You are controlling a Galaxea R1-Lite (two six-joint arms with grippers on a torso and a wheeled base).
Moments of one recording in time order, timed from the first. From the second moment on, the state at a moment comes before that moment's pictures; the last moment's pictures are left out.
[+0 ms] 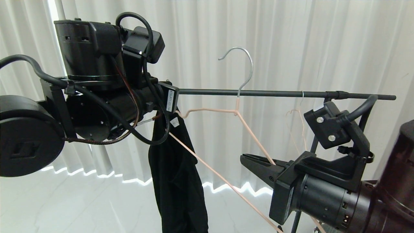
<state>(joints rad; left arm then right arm) -0.57 1.60 -1.15 -0.31 0.38 0.24 1.15 1.48 -0.72 -0.65 -0.24 0.33</state>
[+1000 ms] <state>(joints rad) -0.63 1.59 -1.15 -0.31 0.43 0.18 1.11 1.59 -0.76 -0.72 -0.32 0.34</state>
